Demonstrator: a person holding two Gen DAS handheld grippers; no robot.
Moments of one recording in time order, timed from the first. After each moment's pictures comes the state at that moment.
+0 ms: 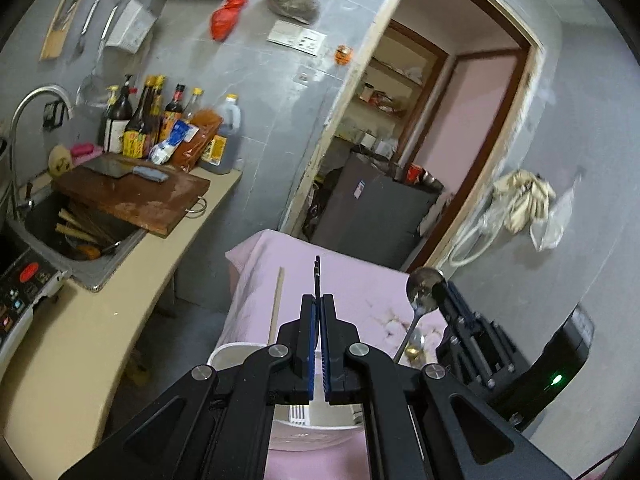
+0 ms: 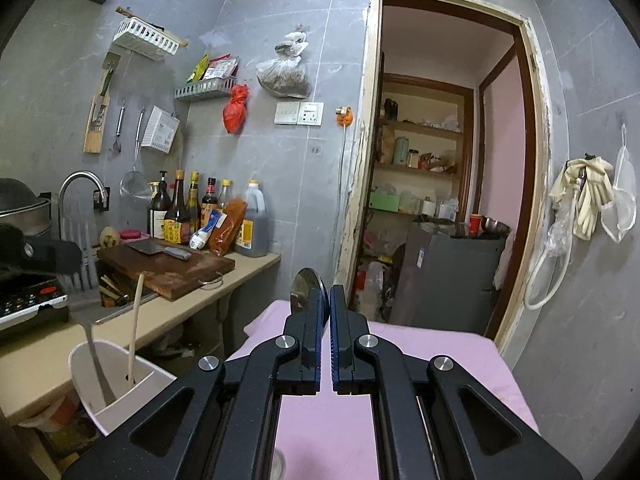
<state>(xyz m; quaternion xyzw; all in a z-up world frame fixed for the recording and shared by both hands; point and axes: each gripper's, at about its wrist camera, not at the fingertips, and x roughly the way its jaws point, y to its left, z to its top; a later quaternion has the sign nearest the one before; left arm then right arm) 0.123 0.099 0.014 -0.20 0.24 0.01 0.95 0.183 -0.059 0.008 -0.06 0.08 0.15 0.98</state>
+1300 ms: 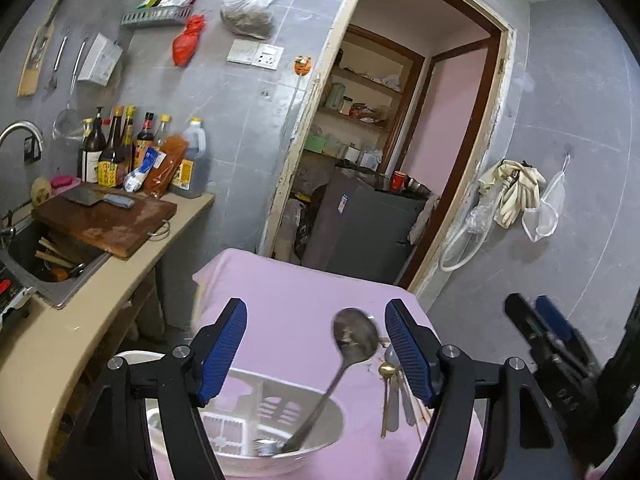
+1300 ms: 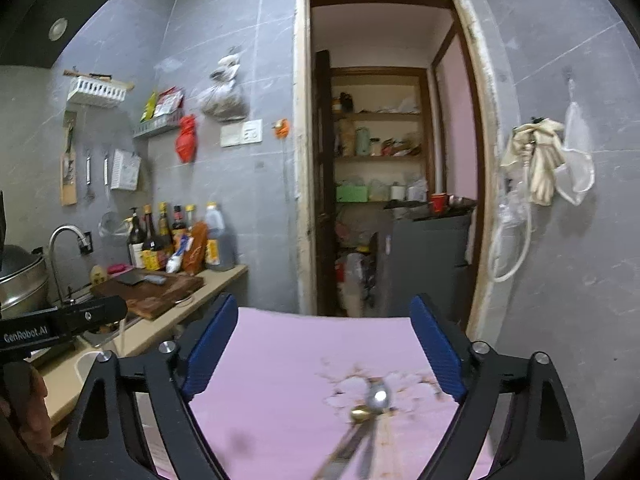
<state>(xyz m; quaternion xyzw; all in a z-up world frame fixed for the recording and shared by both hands) 0.149 0.007 0.019 -0.16 0.20 0.01 0.97 0.176 -0.204 0.041 0.01 0.10 0.12 0.99</state>
